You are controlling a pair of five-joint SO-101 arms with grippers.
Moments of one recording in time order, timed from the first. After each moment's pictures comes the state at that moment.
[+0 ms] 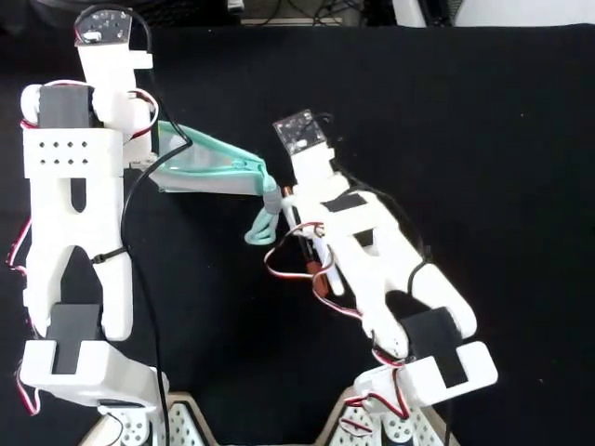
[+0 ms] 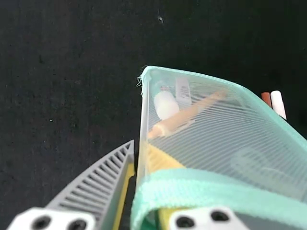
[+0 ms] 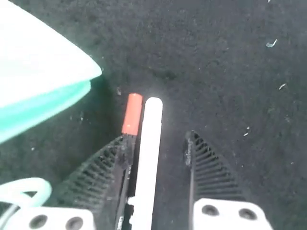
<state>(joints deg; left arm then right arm) -5.4 6.8 -24.9 100.2 3.0 -17.8 0.1 40.5 26.3 7.9</state>
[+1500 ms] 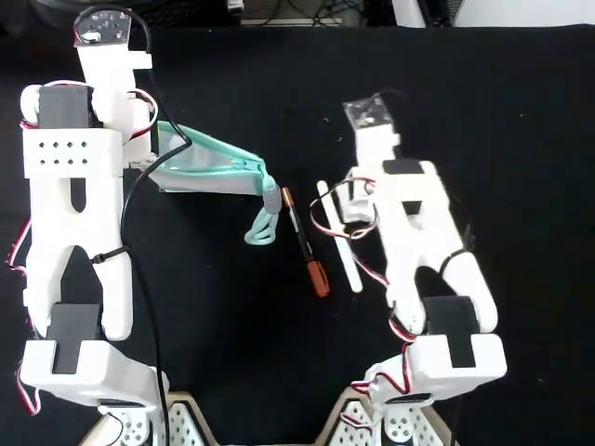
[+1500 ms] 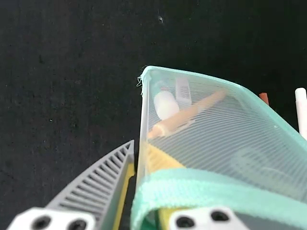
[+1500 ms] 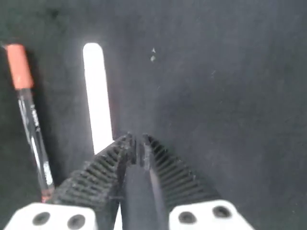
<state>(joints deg) -5.5 6.8 -24.9 100.1 3.0 -2.4 3.6 26.6 53.8 8.0</state>
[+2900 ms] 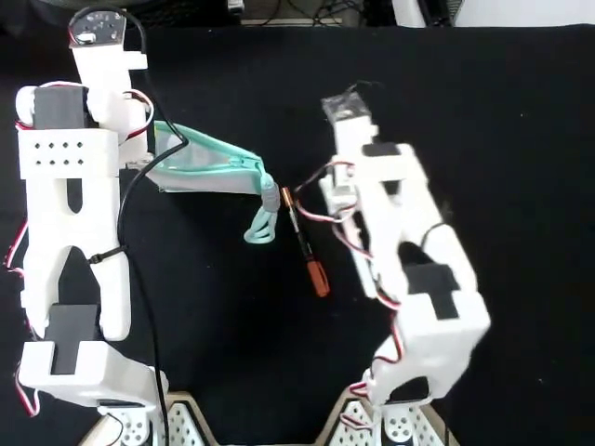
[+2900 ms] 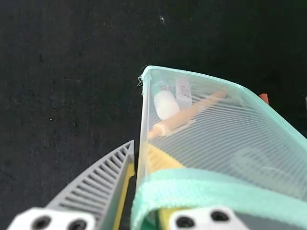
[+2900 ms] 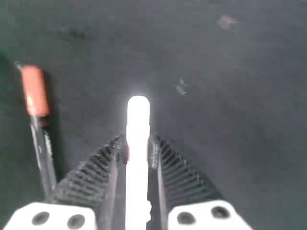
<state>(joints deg) -6.5 6.7 -24.4 100.1 2.9 -4.5 14.6 14.8 57.5 8.6</state>
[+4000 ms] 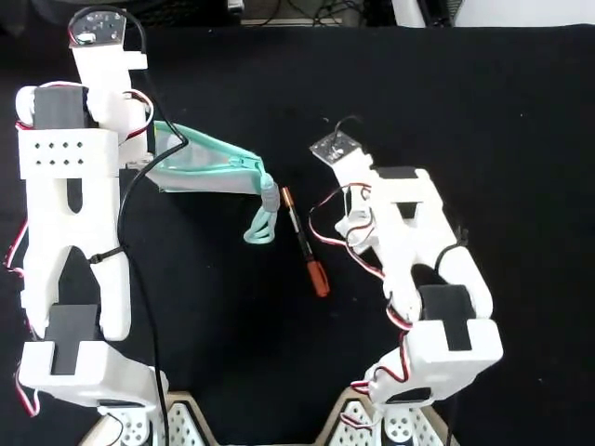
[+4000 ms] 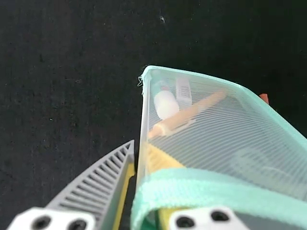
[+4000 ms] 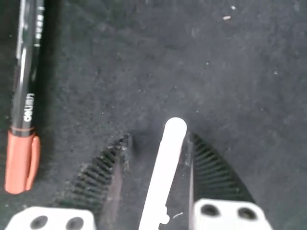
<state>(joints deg) -6.6 6.7 -24.4 100.1 2.9 -2.5 8.8 28.7 56.1 34.4</state>
